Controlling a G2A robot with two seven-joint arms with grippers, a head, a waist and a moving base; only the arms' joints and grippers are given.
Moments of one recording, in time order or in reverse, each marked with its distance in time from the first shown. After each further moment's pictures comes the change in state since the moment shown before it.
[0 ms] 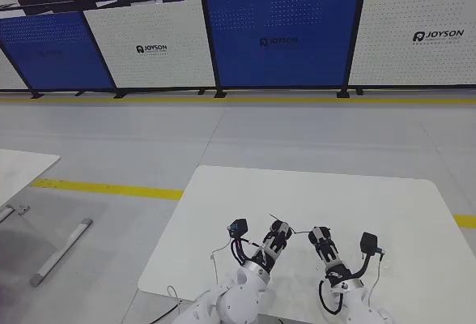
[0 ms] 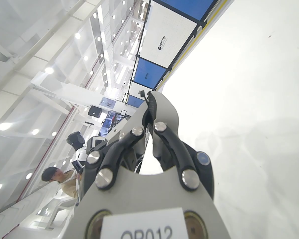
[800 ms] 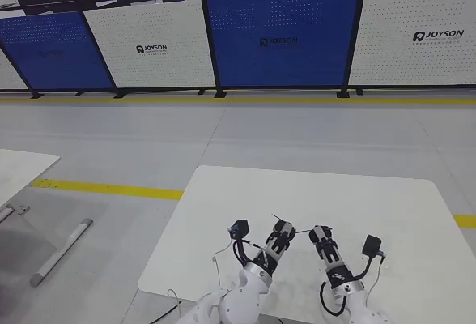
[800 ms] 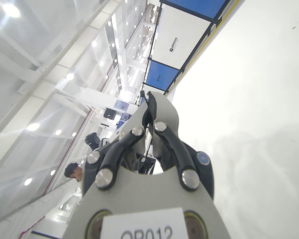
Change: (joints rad) left arm 0.027 -0.018 -0.016 -0.033 -0.014 -0.033 -0.006; right arm -0.014 -0.011 0.014 0.018 0.081 -0.115 -0.024
